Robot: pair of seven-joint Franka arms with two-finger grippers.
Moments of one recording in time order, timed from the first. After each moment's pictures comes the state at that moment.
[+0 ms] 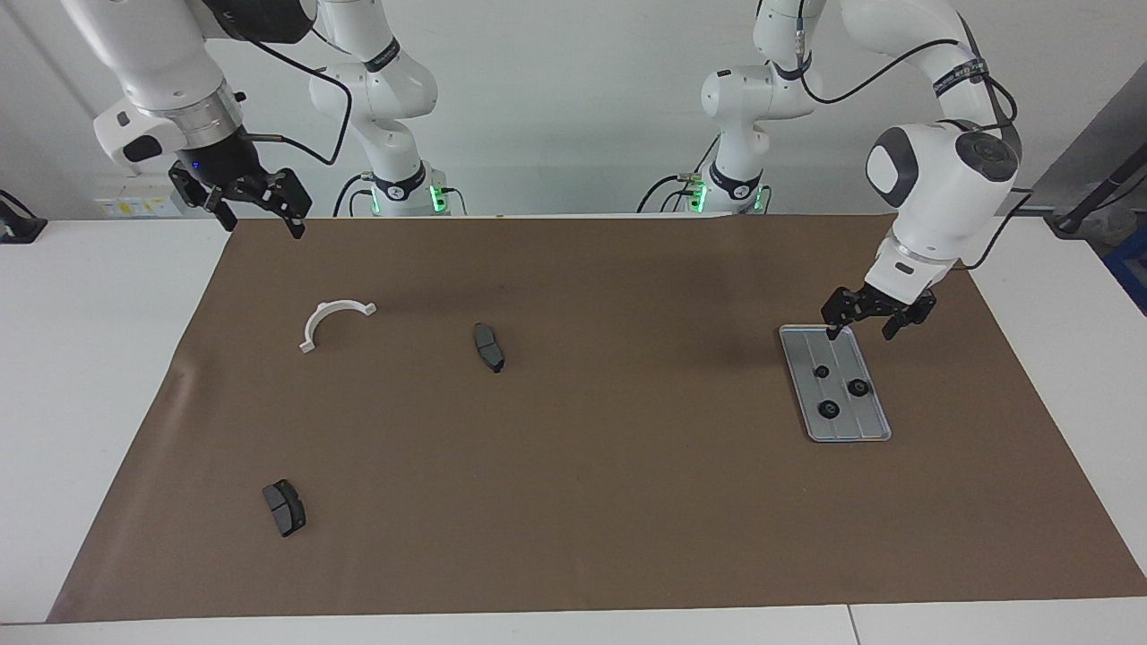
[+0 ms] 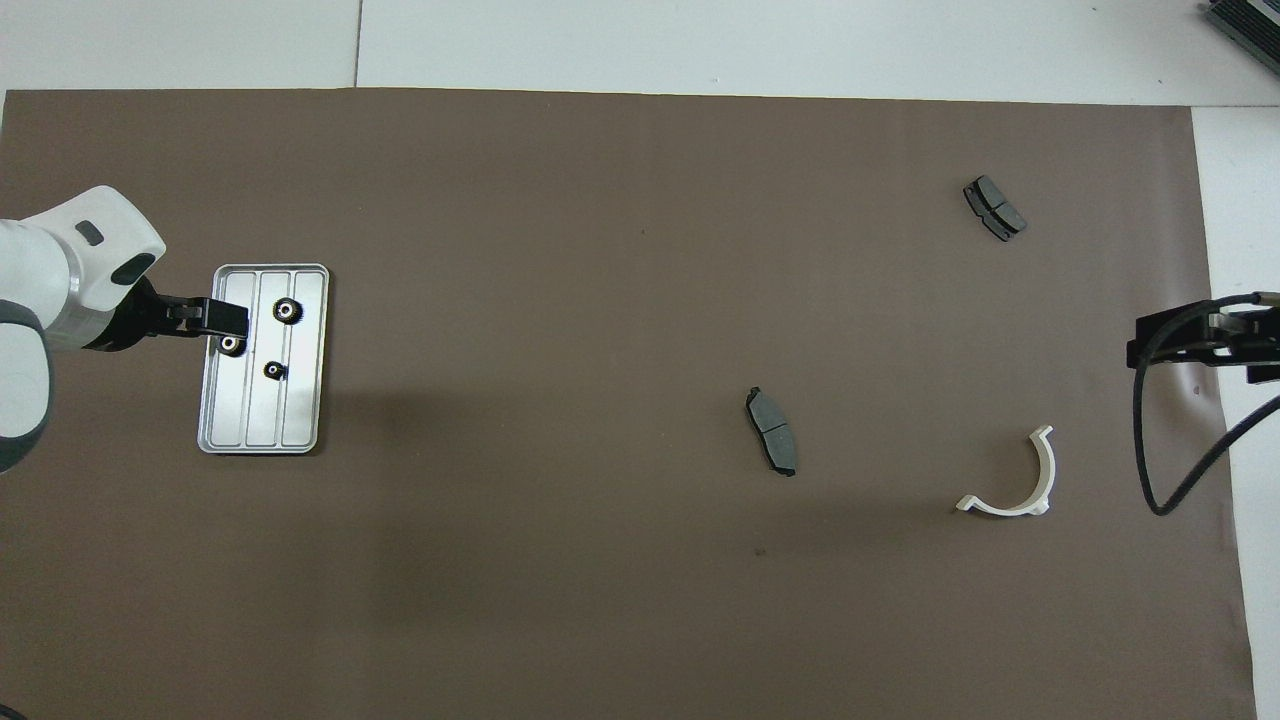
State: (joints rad) left arm -0.01 0.05 0.01 -2.02 -0.02 2.16 0.07; right arm 0.02 -0.08 -0.05 -1.65 -0.03 1.54 0.12
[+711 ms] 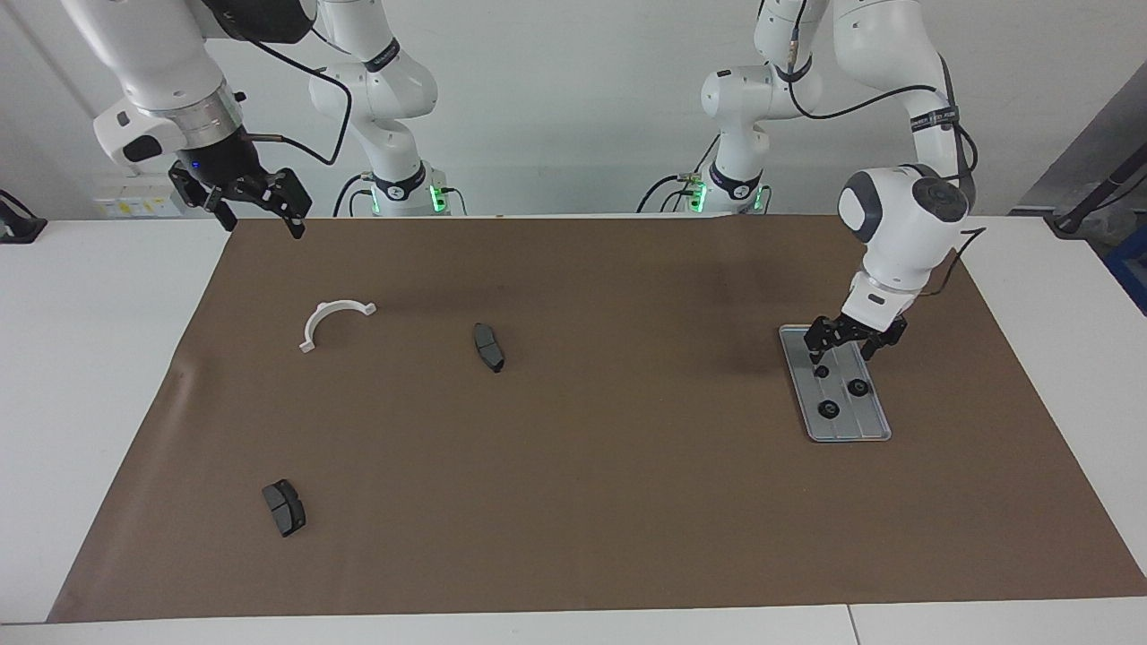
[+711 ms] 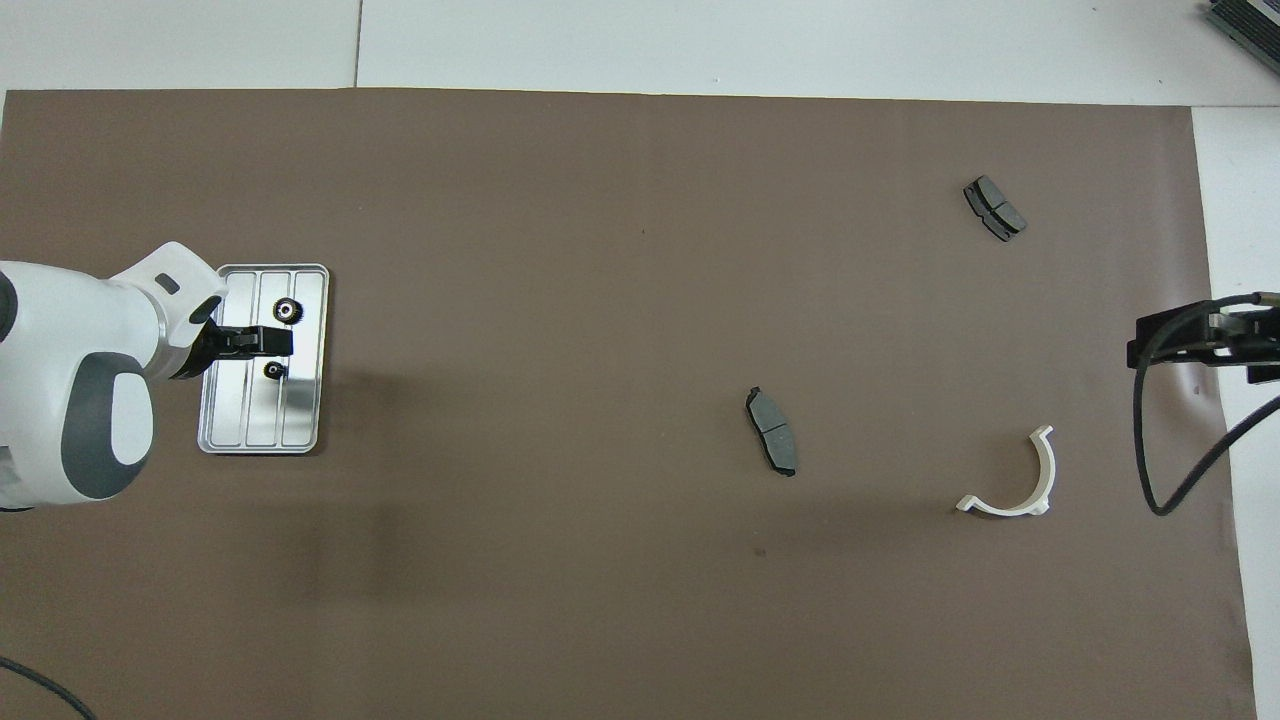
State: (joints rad) left arm -0.01 0.12 0.01 -2.16 -0.02 2.38 0.02; right arm 0.02 -0.08 -0.05 -1.65 -0.03 1.54 0.12
